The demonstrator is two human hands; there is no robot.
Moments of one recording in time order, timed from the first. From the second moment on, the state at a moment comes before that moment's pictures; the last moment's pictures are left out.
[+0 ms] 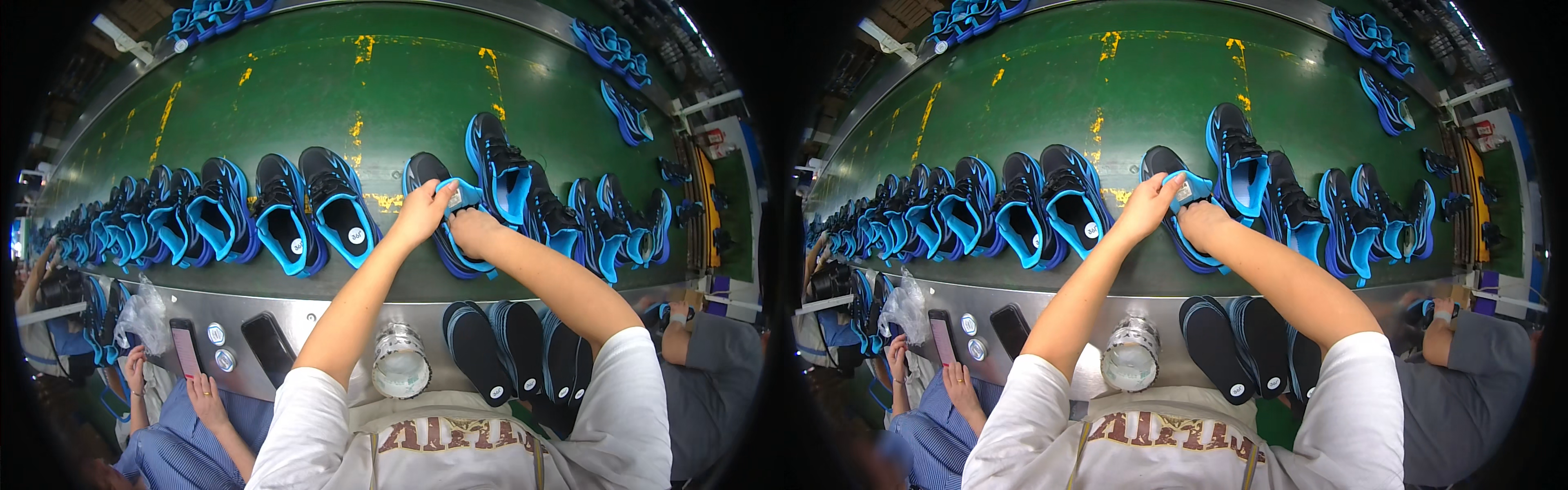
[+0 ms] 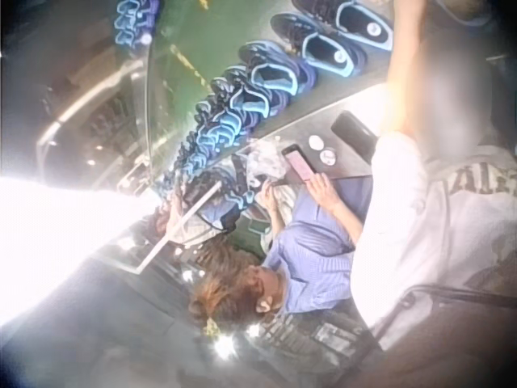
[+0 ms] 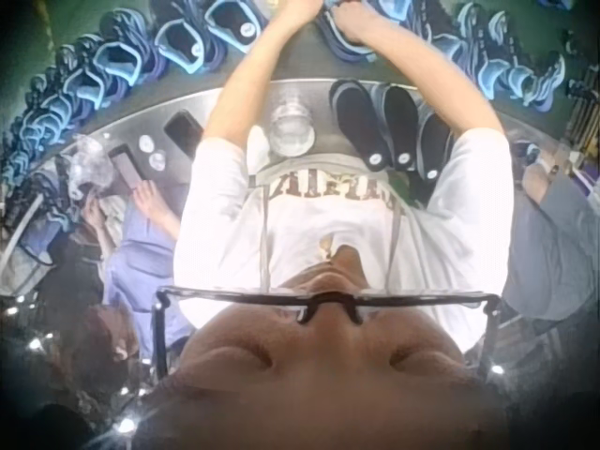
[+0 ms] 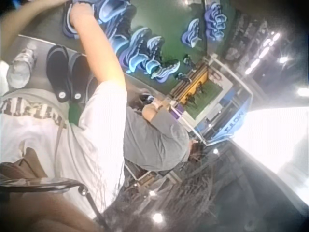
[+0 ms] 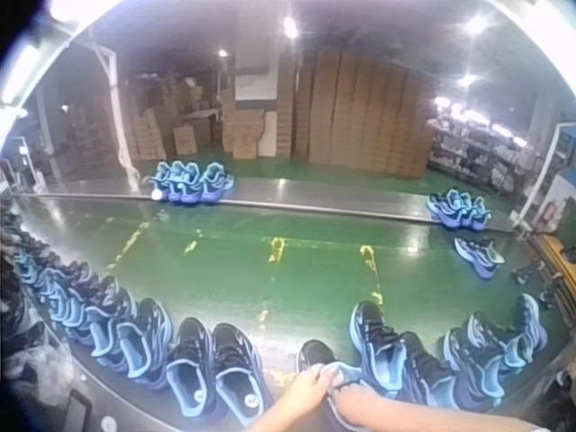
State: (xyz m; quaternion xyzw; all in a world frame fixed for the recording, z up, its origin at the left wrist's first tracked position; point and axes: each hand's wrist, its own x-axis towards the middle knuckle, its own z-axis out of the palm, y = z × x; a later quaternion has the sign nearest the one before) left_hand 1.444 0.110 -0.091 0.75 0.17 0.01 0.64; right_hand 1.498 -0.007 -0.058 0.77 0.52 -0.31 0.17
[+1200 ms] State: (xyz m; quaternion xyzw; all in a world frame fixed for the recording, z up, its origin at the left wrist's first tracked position) left_hand 1.449 0.083 -0.092 0.68 0.17 0.03 0.71; right_hand 1.488 -0.056 -0.033 0.81 0.52 -0.28 0.04
